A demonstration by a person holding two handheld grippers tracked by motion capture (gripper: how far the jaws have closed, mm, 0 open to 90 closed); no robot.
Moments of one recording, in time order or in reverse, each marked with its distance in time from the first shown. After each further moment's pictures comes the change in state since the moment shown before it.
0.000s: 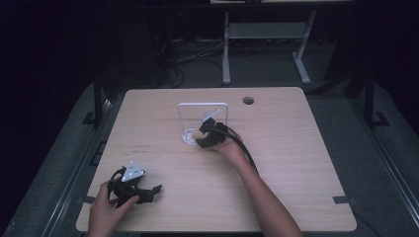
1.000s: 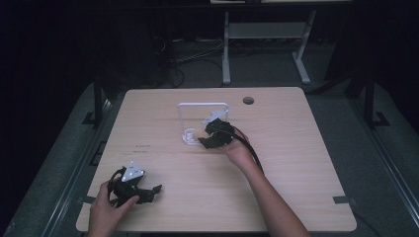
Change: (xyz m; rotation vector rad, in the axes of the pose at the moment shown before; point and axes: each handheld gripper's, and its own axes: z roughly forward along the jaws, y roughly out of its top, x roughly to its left) left arm 0.000 0.000 0.000 0.003 0.000 0.001; right arm 0.009 -0.004 -0.048 -0.090 0.001 -0.019
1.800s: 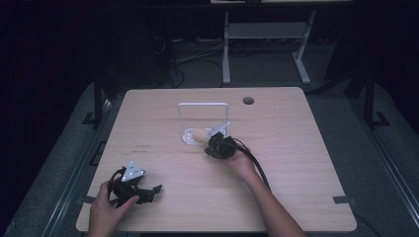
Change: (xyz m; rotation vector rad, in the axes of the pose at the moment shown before) left arm 0.000 0.000 0.000 -0.001 -0.001 -0.001; right arm 0.012 -0.039 0.018 0.102 0.111 0.031
